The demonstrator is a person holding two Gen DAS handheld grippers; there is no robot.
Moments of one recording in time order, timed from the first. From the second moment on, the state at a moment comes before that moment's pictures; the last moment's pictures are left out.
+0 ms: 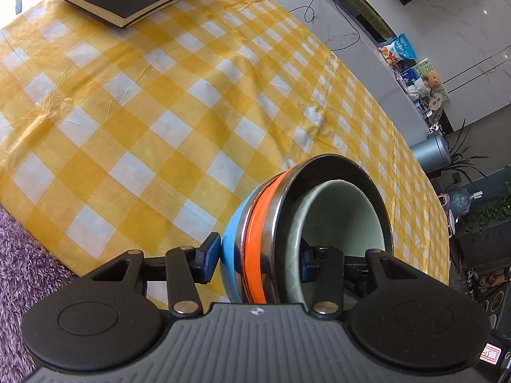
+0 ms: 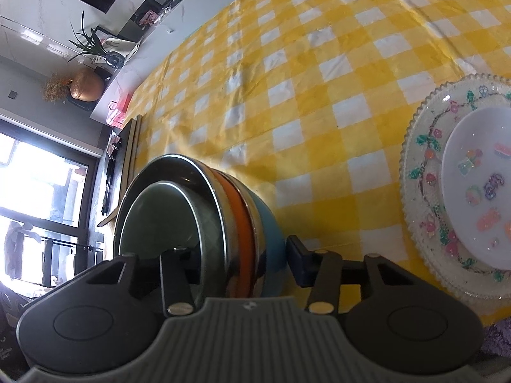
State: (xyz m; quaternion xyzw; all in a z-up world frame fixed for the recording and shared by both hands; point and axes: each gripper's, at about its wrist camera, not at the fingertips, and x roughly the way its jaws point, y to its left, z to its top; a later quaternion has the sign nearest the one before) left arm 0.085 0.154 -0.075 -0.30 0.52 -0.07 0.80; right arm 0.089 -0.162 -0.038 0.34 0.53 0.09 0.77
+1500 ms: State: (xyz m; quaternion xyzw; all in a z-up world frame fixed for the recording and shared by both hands) left arm 0.062 0.015 -0.023 -0.24 0.52 -0.15 0.81; right arm 0.027 -0.303 0.013 0.38 0.47 0.03 0.80
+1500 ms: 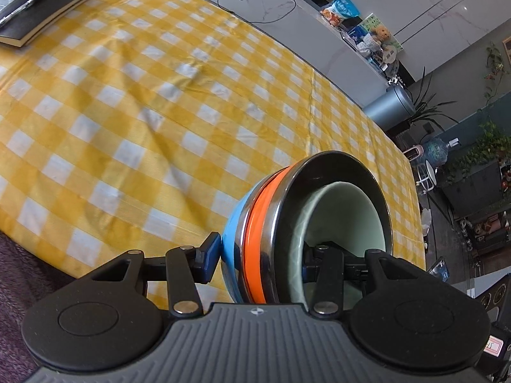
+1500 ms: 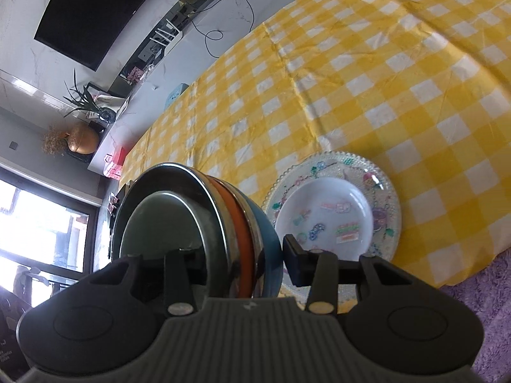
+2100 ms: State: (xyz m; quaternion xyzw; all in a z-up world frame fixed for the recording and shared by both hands) left arm 0.079 -0.044 -0.046 -0.22 0.55 -0.17 0.78; right arm 0.020 -0.359 0.000 0.40 0.46 -0.02 0.79
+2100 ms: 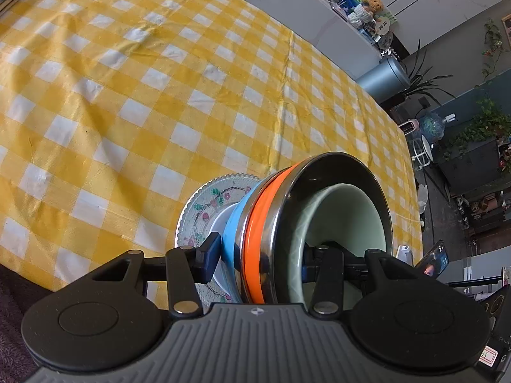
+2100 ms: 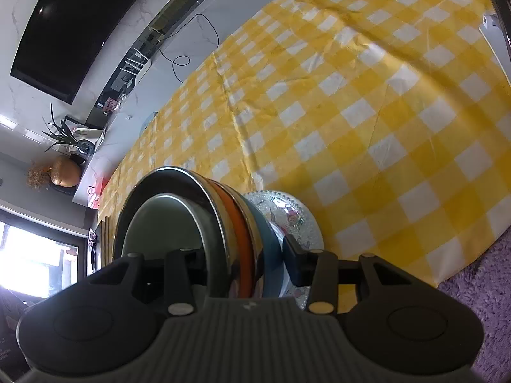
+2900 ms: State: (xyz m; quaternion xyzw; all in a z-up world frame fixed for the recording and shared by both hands) left arm 0.085 -0.044 -0.060 -0.23 0.56 -0.17 0.78; right arm 0.030 -0.354 -0.010 0.39 0.47 -0.02 0.79
